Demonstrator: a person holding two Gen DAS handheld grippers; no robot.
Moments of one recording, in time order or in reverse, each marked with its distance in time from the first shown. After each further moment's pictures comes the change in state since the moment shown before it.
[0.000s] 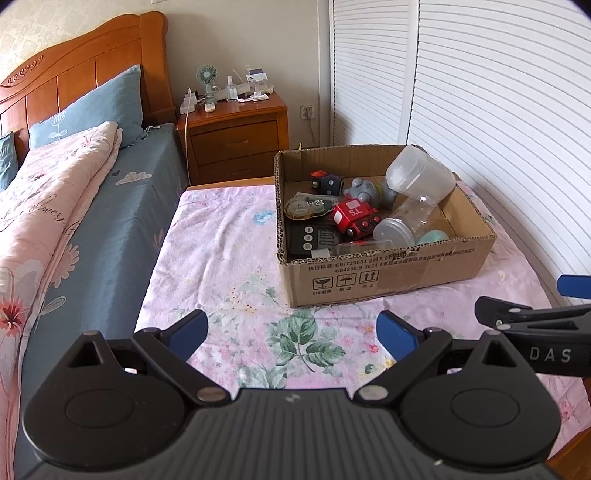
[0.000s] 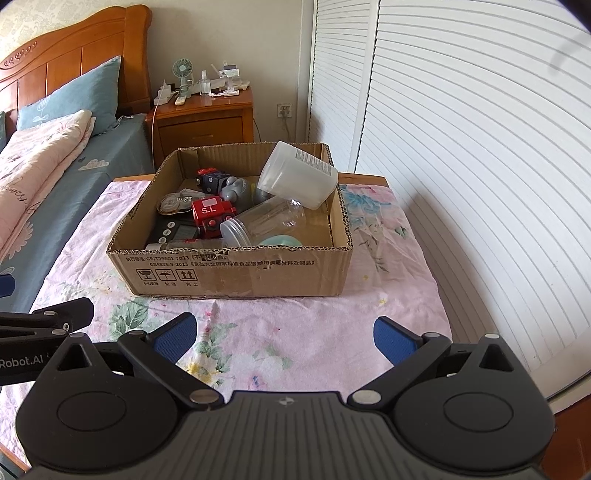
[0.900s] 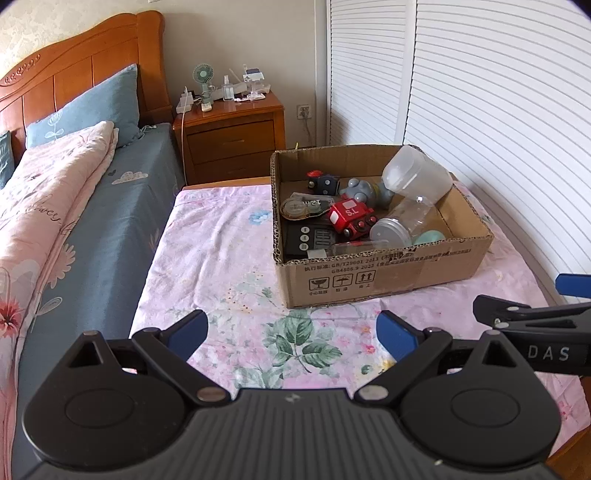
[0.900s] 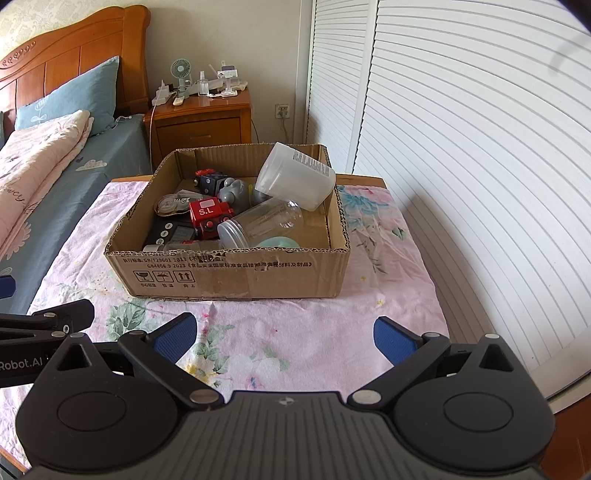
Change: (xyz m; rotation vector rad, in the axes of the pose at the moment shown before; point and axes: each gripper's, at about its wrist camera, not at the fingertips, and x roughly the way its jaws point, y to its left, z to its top) left arm 0.002 -0.001 0.001 0.002 0.000 -0.011; right arm 0.002 -0.001 0.000 0.001 -0.003 -0.009
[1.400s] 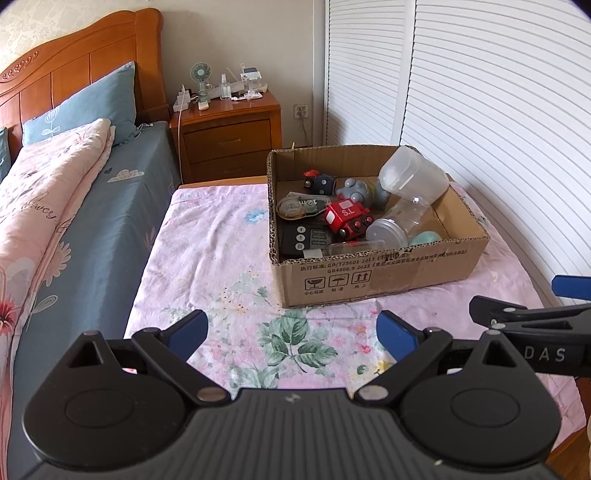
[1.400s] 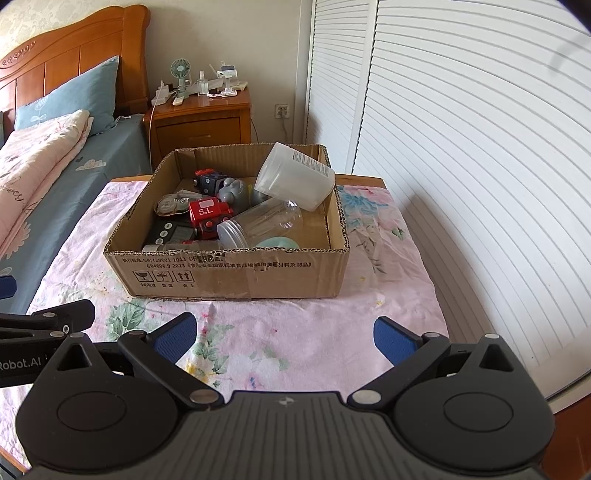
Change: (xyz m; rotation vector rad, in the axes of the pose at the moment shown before) left arm 0.001 0.001 0.000 -0.008 0.003 -0.020; right arm 0.000 0.000 0.000 0.000 -0.001 0.000
